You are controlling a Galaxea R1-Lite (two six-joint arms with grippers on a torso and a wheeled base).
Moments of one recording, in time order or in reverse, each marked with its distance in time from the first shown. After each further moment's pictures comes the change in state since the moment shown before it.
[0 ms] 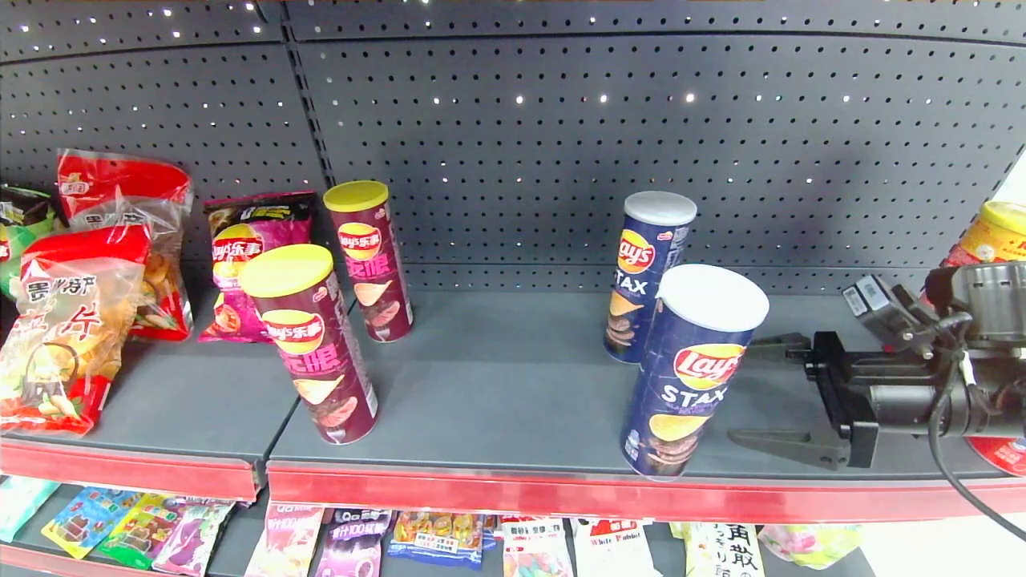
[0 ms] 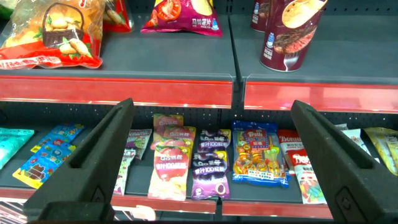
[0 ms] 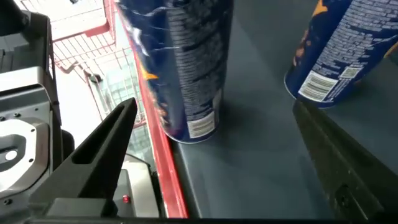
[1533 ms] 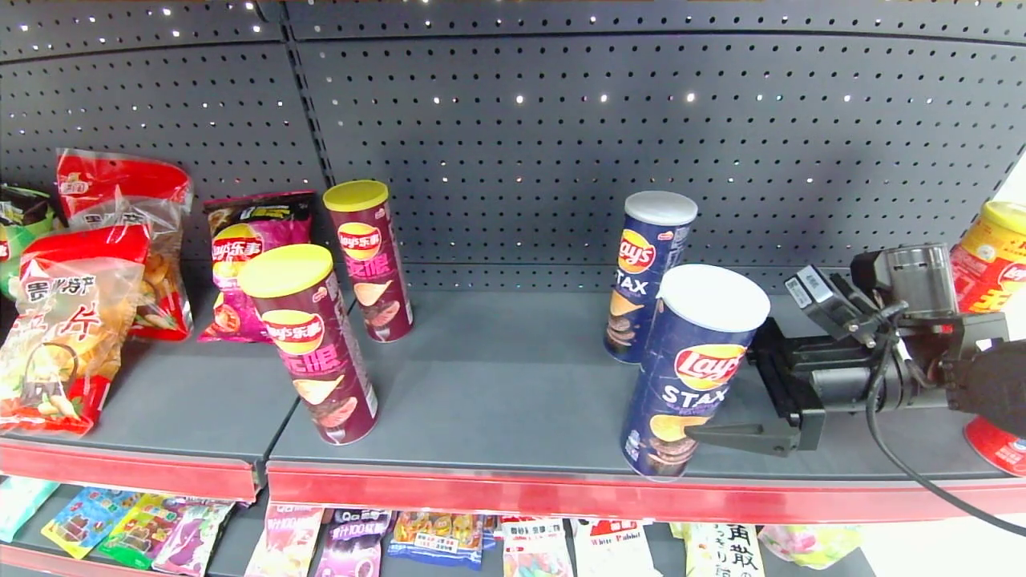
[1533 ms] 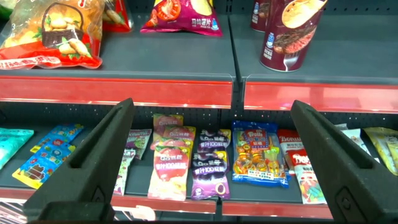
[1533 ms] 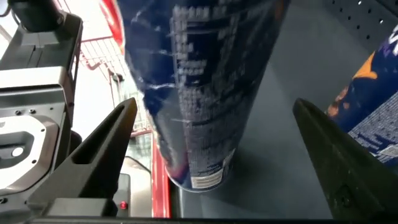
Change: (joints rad) left arm 0.000 0.000 0.000 0.000 0.000 0.000; right arm 0.123 0.110 -0.117 0.001 0.059 -0.043
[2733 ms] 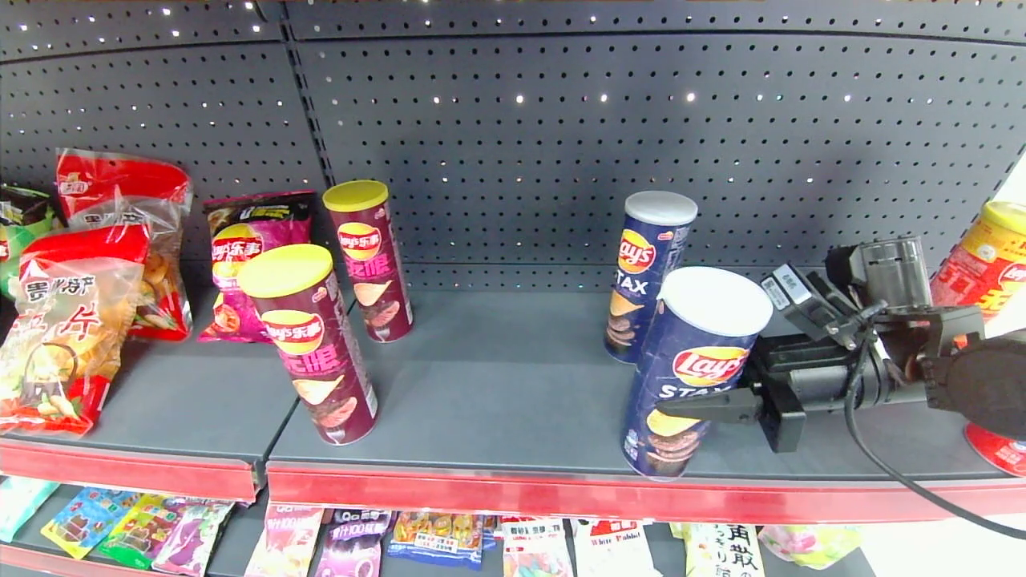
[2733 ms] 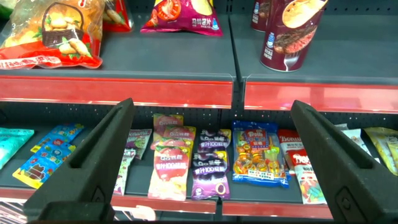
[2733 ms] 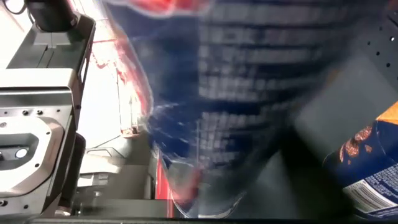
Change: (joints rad) left arm 0.000 0.000 0.000 0.000 0.000 0.000; right arm 0.081 0.008 -0.030 0.001 -0.008 0.000
